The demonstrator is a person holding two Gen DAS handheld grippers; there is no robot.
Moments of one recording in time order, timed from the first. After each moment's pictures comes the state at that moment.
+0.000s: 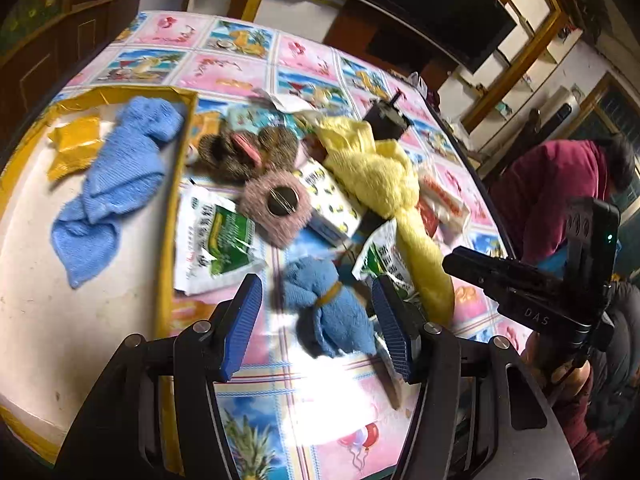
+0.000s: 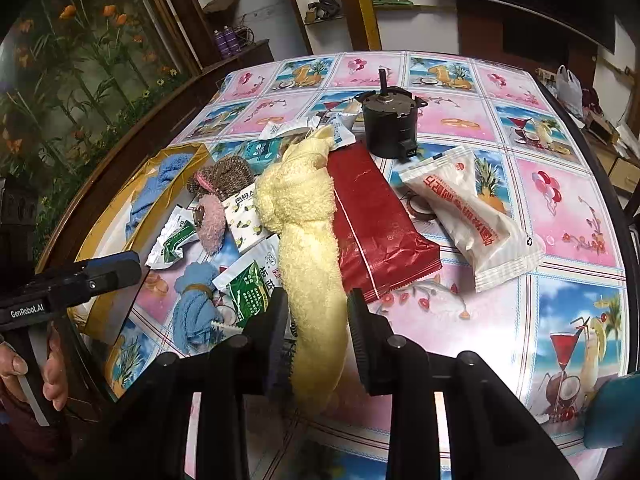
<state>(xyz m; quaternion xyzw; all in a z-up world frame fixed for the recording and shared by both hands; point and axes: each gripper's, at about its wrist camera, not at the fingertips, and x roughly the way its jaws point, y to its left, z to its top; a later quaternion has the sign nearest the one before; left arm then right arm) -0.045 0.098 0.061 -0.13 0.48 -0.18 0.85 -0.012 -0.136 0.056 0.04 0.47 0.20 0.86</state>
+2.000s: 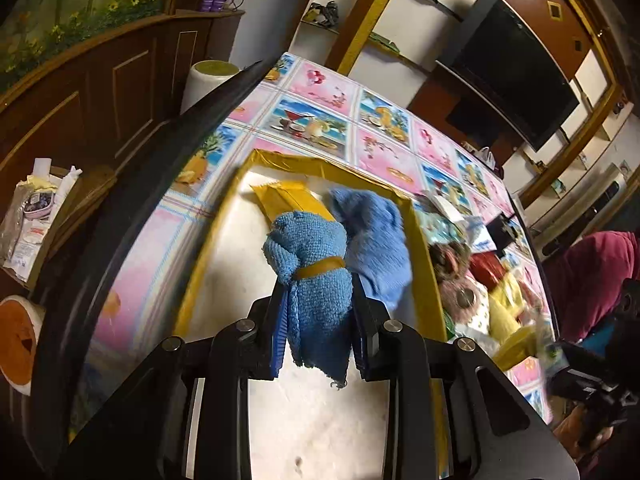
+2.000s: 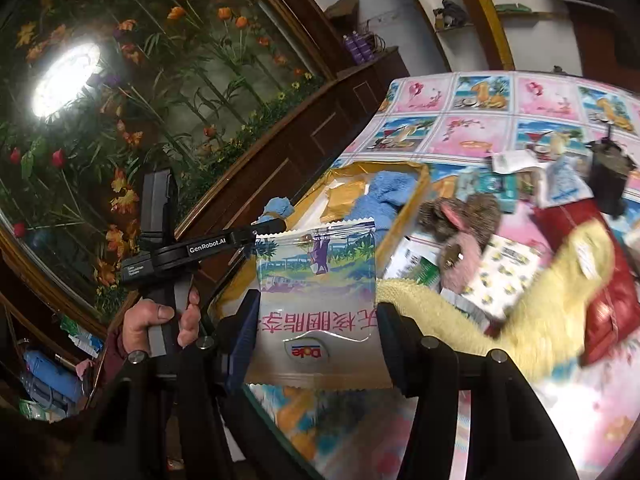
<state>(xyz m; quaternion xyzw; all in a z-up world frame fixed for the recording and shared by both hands) -0.023 0.289 0.079 -0.18 0.42 -0.04 0.89 -0.017 0.010 0.107 0.11 0.43 0.42 0.80</state>
